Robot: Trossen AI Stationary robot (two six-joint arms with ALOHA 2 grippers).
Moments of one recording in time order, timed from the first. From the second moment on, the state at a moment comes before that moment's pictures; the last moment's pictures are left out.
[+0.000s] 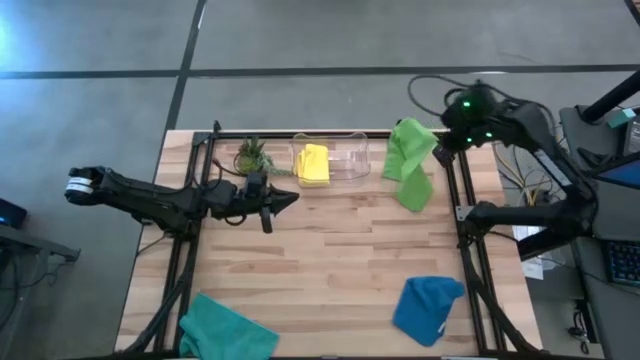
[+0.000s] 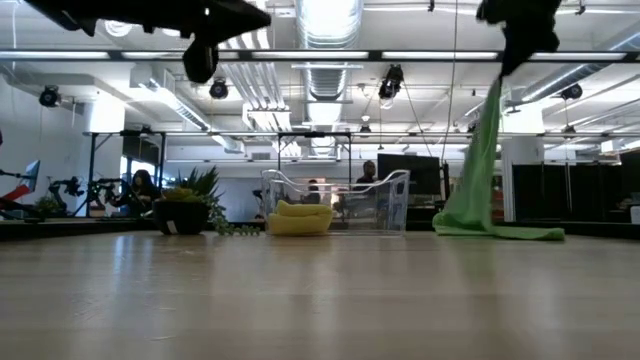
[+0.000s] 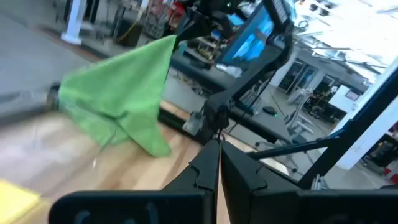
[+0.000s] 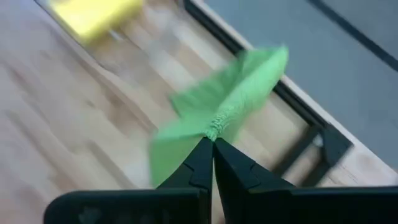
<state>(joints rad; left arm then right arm) -0.07 1.02 0.58 0.46 -0.26 -0.47 -0.78 1.07 1.43 -1.36 -0.01 -0.03</state>
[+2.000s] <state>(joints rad) -0.16 1.36 1.18 -0.02 -0.55 -0.10 0.12 1.69 2.36 -1.15 0.62 0.29</state>
